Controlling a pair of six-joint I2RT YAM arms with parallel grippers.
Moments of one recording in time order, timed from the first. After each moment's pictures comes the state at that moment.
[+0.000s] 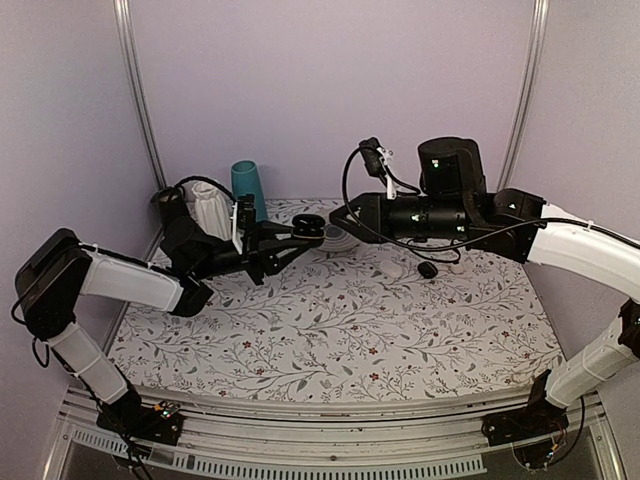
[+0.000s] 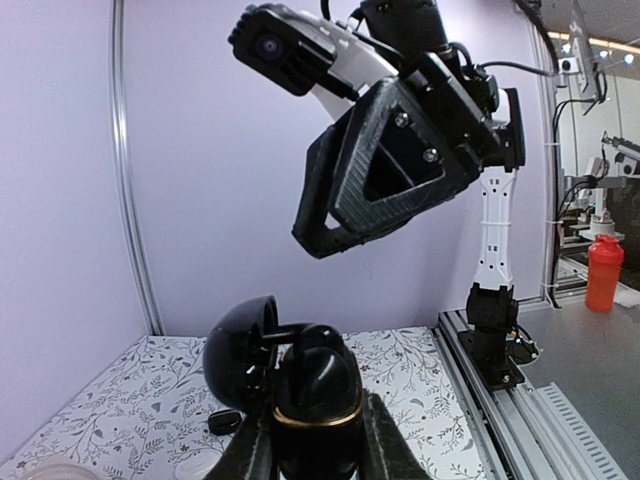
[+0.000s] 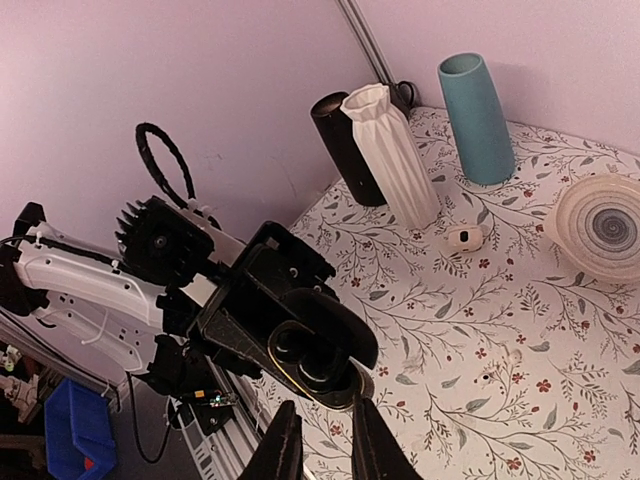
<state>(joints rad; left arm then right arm) -0.67 1.61 0.71 1.29 0.78 -0.16 0.99 1.42 1.38 -0.28 -0.10 0.49</state>
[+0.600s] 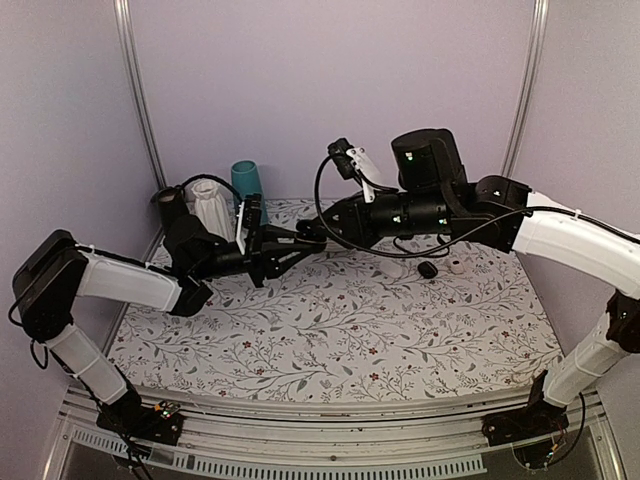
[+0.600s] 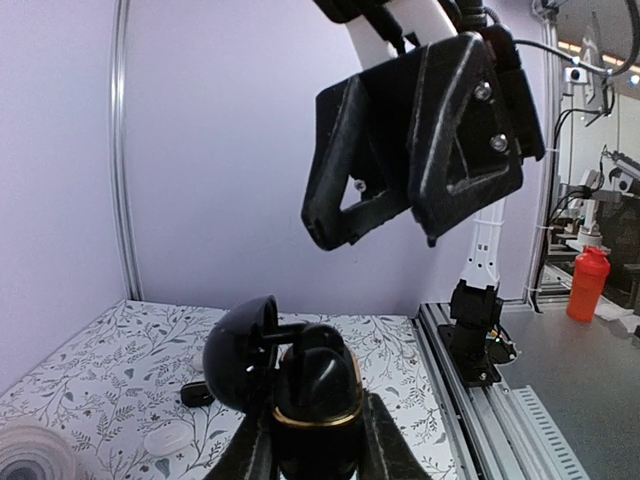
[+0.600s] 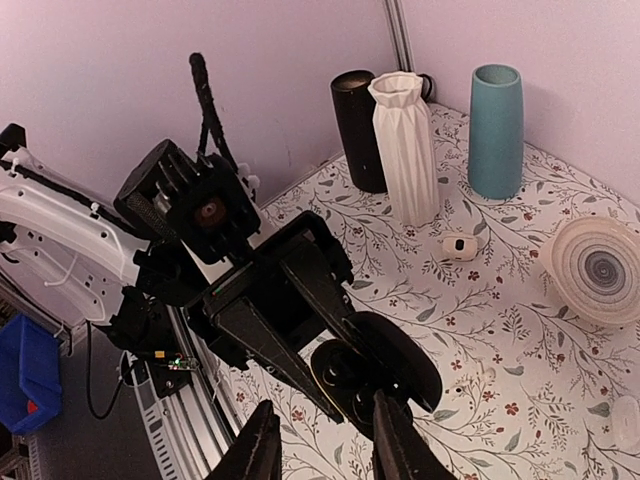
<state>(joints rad) -0.68 1.60 0.71 1.19 0.78 -0.21 1.04 1.51 1.52 -0.40 -0.08 0.28</state>
